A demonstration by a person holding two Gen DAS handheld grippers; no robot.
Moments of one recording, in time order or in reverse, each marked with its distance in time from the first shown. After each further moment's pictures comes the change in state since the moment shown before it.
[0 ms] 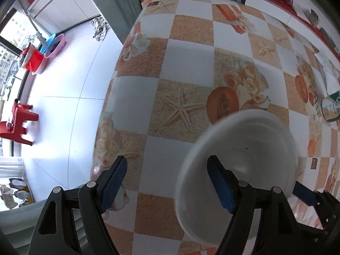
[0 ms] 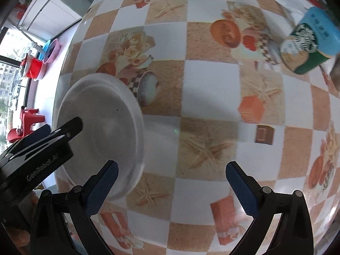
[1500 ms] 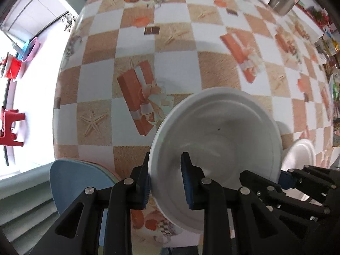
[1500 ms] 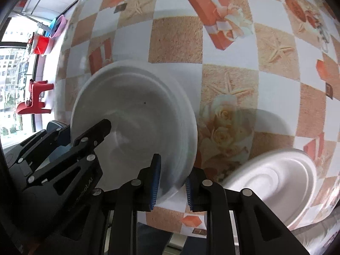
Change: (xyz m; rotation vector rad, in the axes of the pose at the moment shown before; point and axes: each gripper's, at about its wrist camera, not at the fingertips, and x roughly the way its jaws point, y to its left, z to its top) left arm -0.079 -0.091 -0.252 0.199 0.104 -0.104; right arm -0.040 -0.048 -0.197 0.036 0.180 0.072
